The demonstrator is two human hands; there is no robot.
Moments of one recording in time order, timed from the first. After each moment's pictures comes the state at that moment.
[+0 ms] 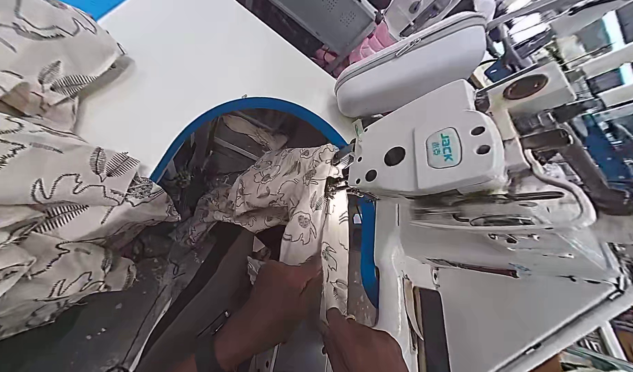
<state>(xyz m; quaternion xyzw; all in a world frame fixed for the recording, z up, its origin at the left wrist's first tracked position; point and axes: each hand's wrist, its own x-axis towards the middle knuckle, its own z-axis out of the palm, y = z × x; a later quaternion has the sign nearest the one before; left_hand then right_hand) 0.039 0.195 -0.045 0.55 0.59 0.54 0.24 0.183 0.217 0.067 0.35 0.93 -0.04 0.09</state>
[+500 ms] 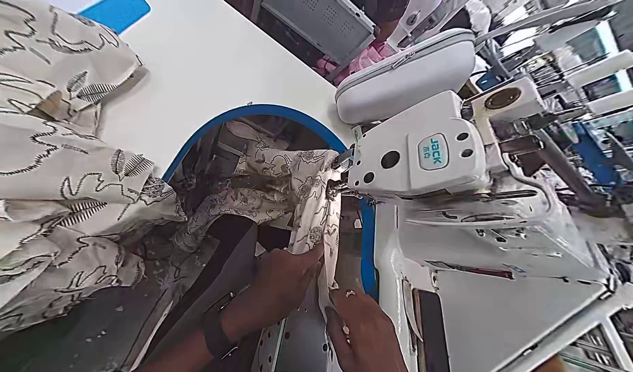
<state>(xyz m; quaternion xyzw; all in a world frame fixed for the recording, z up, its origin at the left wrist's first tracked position) 0.021 0.203 -0.037 0.57 0.55 0.50 0.34 0.192 0.237 0.043 0.34 0.94 -0.05 0.00</state>
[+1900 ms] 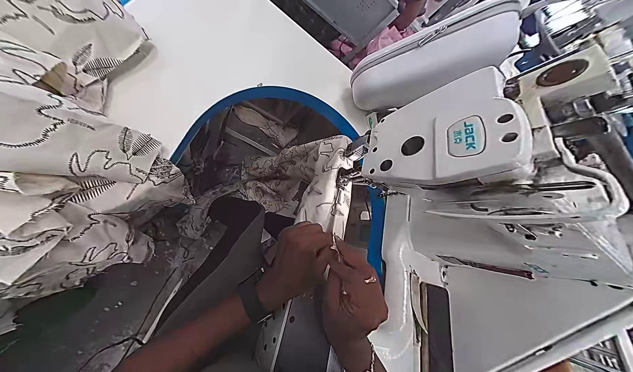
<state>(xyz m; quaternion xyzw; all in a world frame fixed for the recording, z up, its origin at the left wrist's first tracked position) 0.049 0.232 -0.060 0.50 0.57 0.64 0.14 0.165 0.251 -0.023 0.31 0.86 0.00 -0.40</state>
